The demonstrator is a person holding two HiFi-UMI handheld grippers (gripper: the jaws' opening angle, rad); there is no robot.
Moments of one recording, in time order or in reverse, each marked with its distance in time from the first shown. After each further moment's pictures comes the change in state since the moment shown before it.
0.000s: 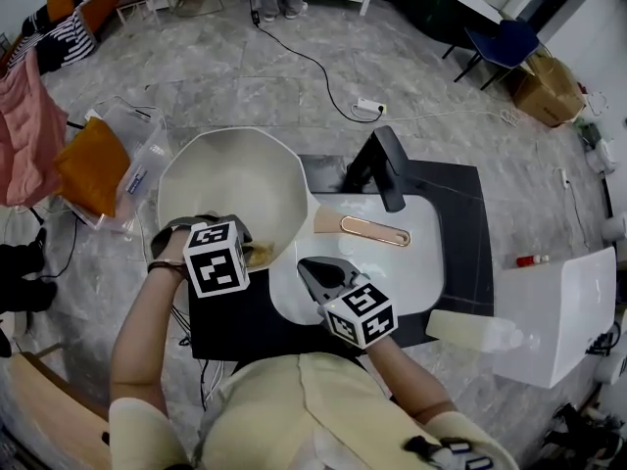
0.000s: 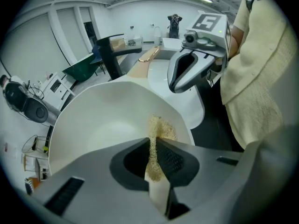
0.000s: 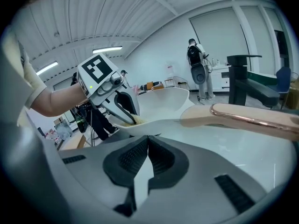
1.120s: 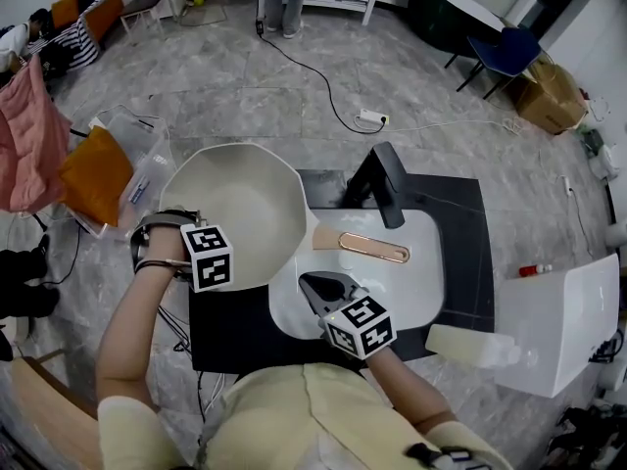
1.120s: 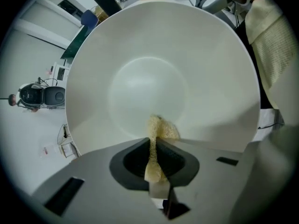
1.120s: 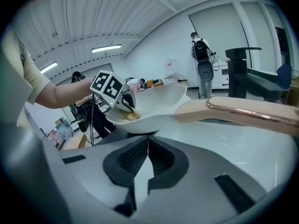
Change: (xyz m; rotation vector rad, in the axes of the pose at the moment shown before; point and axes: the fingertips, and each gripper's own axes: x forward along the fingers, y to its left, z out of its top) left arm 0.003 0.066 -0.120 0.087 0.542 0.202; right arm 0.004 -0.009 -0.007 0.014 0.027 0.013
